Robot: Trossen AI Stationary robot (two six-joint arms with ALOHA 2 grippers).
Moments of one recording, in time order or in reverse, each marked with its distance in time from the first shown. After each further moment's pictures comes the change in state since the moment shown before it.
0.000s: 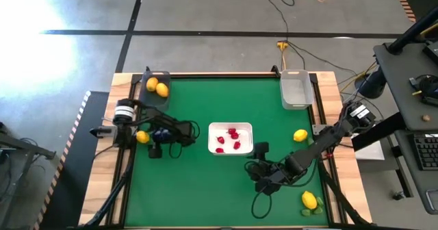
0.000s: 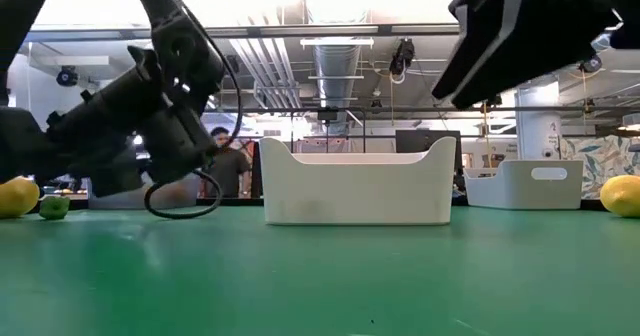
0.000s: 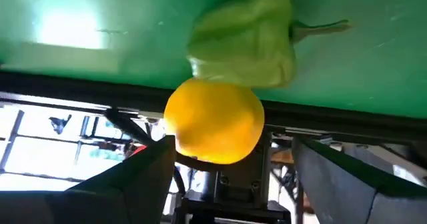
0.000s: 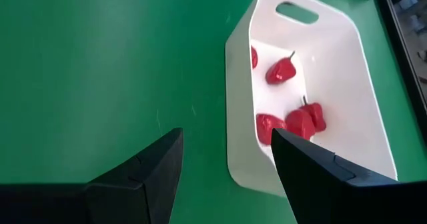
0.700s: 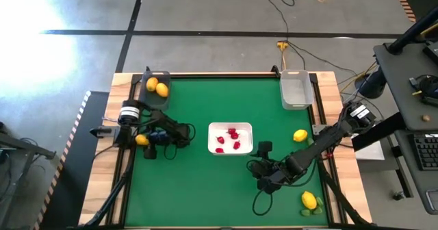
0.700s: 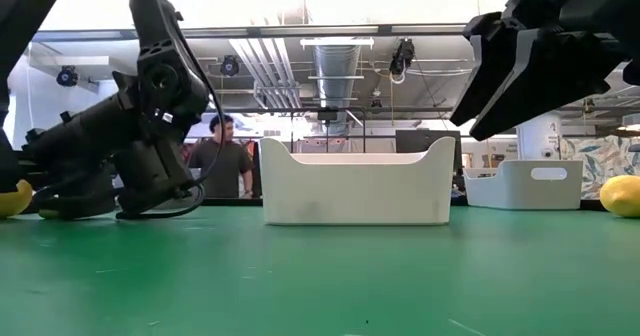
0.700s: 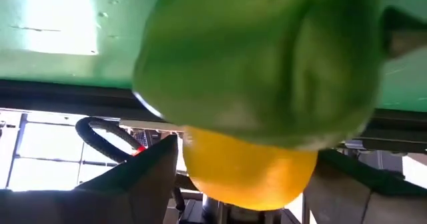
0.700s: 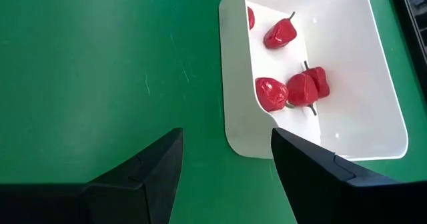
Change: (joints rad) left arm 0.007 0.069 -0.103 0.084 -0.008 0.038; right arm 0.000 0.000 -0.052 -0.034 0.000 0.089
